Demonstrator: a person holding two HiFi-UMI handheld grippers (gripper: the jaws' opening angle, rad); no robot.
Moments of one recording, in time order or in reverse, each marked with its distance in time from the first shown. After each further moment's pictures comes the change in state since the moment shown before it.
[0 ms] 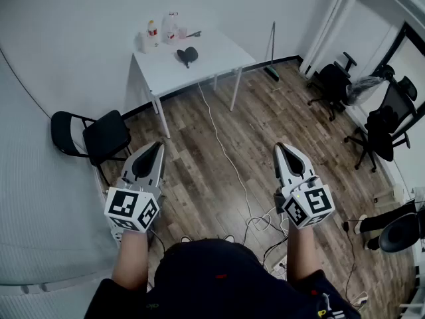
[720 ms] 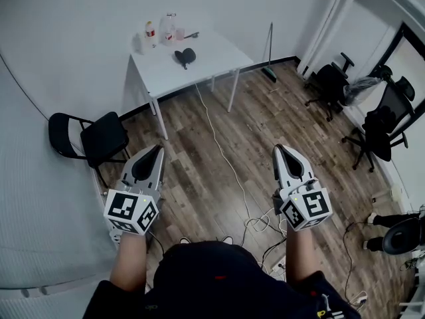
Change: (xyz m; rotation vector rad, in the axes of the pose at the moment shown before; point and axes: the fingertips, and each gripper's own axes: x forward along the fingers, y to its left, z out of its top) left arm -0.002 -0.005 -0.011 0.003 0.014 -0.020; right arm -0.006 0.000 -0.005 -0.023 -0.021 -0.026
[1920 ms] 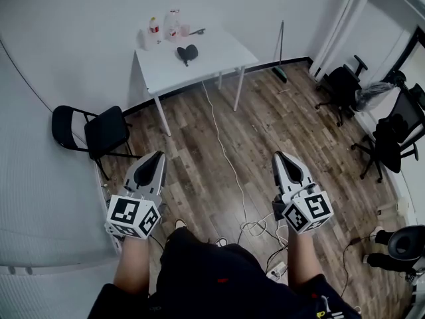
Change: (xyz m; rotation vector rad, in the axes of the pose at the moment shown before) left arm 0.048 -0.060 -0.027 -0.022 0.040 0.091; right arm -0.010 -0.087 -0.045 0.138 0.040 0.102
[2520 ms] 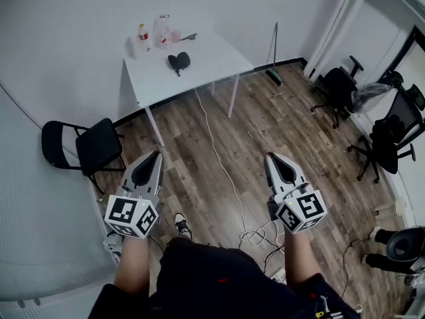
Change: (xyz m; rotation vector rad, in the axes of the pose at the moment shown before) left arm 0.094 0.059 0.002 -0.034 -0.010 -0.029; right arm 0.095 -0.032 -0.006 -0.039 0.031 -0.005
